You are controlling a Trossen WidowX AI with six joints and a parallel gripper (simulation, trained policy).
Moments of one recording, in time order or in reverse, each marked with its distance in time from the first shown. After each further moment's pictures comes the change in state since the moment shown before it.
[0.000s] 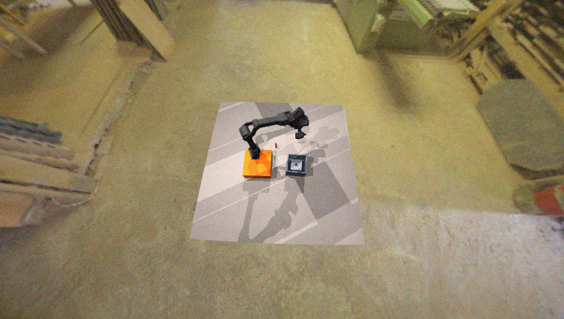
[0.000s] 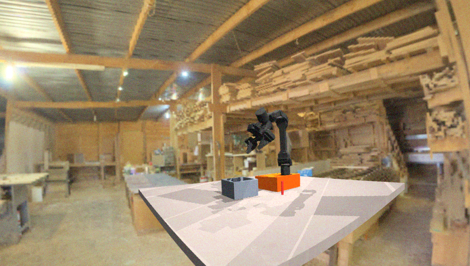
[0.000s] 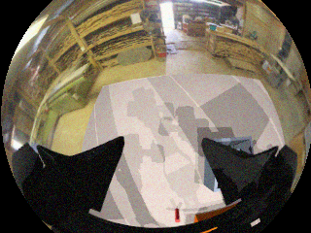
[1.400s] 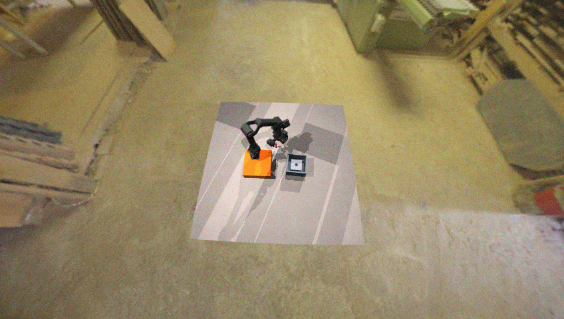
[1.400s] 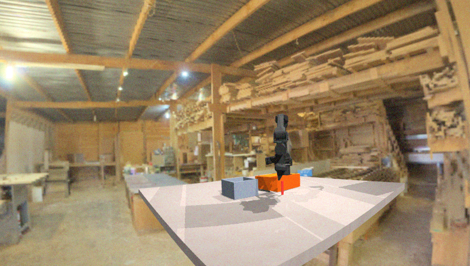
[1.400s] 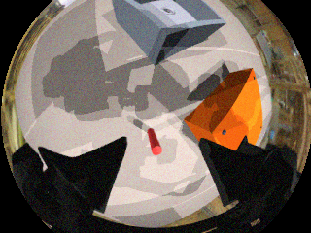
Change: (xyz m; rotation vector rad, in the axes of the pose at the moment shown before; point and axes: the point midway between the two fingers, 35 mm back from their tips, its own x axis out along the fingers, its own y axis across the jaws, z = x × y) arm -0.024 -0.065 -0.244 0.540 0.583 -0.637
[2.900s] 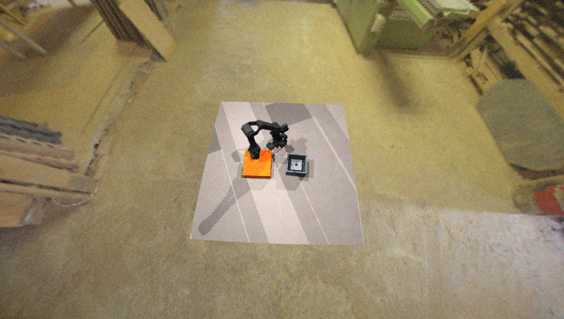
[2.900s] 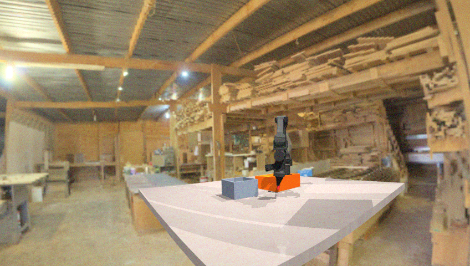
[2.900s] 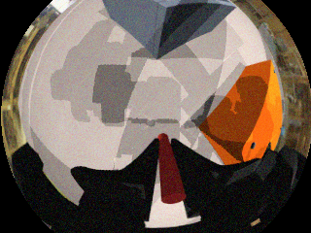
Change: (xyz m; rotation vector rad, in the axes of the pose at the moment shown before) arm 0.045 0.003 0.000 0.071 -0.016 0.090
